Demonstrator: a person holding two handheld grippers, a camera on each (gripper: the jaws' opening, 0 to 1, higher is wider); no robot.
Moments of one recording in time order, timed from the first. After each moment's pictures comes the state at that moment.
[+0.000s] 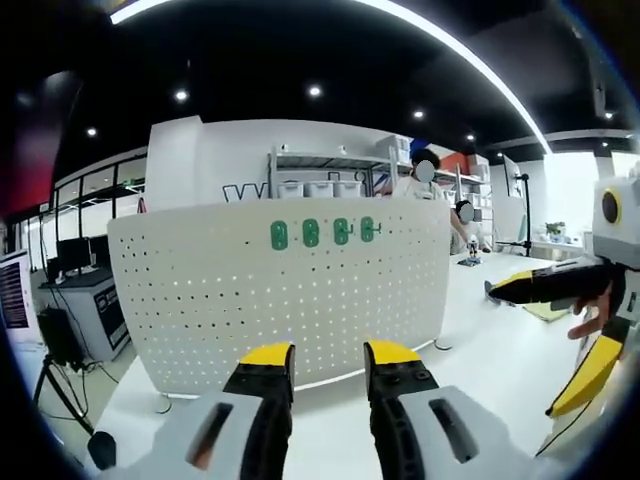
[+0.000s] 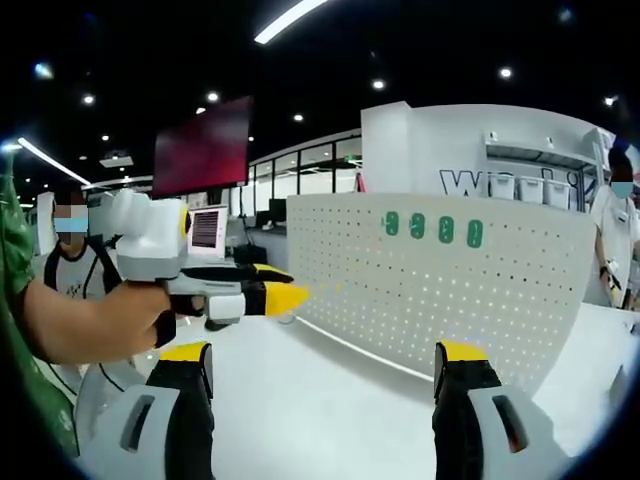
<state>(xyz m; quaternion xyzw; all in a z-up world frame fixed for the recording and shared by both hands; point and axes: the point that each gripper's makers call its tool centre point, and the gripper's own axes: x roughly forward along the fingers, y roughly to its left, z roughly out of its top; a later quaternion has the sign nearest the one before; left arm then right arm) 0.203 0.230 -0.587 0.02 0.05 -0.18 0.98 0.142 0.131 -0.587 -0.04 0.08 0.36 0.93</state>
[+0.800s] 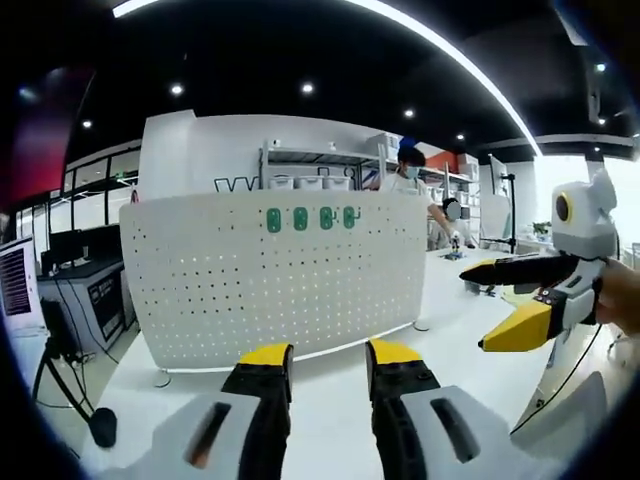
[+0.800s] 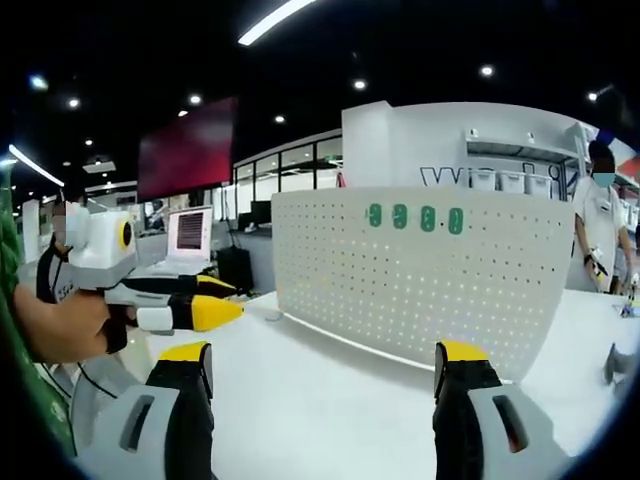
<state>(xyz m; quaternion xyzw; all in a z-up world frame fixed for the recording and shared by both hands) 0.141 0.245 -0.608 0.02 0.07 -0.20 0.98 0.131 0.117 -0.601 -0.03 0.08 0.31 0.95</state>
